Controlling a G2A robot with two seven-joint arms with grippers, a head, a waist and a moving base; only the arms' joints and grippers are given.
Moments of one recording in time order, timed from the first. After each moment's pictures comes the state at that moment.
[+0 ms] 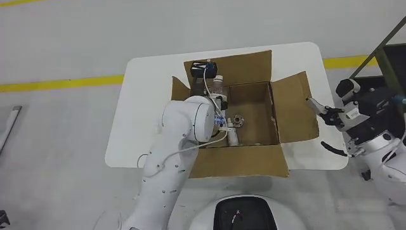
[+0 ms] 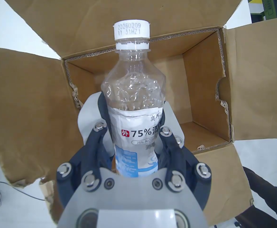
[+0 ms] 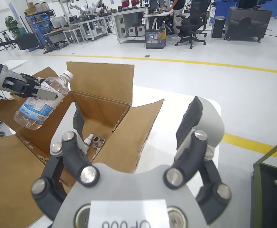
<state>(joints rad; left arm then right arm) 0.71 -1.56 -1.07 -1.73 1.39 0.31 -1.48 -1.57 -1.10 1.71 -2.04 -0.90 -0.30 0.13</state>
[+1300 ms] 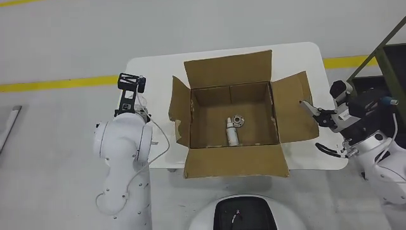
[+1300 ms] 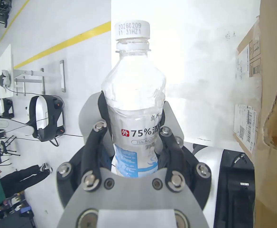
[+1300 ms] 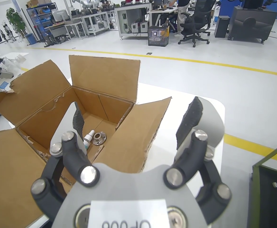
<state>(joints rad) 0.93 -1.51 -1.45 -1.98 1.88 -0.24 -1.54 -1.55 -1.10 1.68 -2.03 -0.95 -0.31 0.14</state>
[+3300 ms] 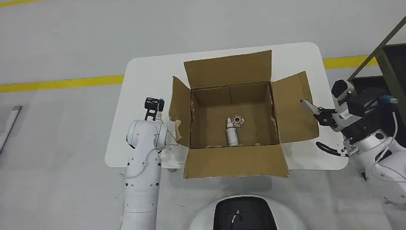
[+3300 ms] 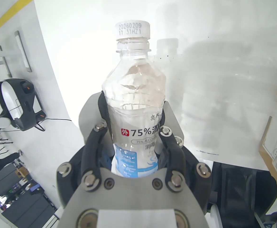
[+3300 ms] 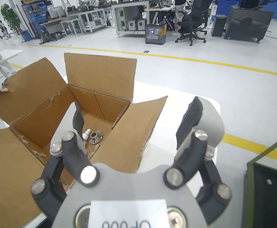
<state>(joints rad) 0.90 -1.50 -1.45 -1.42 1.83 -0.14 -1.33 -1.54 -1.11 1.69 -2.03 -0.97 -0.30 0.16</state>
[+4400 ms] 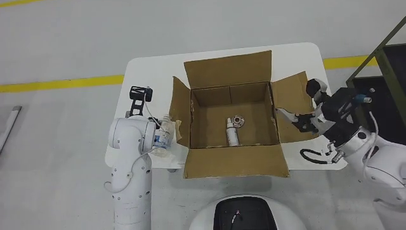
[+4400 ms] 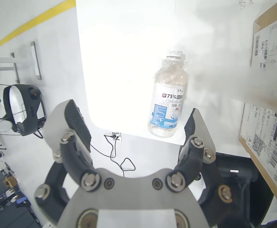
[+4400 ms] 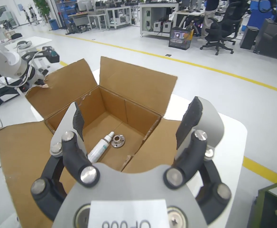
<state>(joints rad) 0.93 -1.49 -1.49 -1.71 1.80 -0.17 -1.43 -1.46 -1.11 1.56 -2.16 -0.99 -0.36 0.35</state>
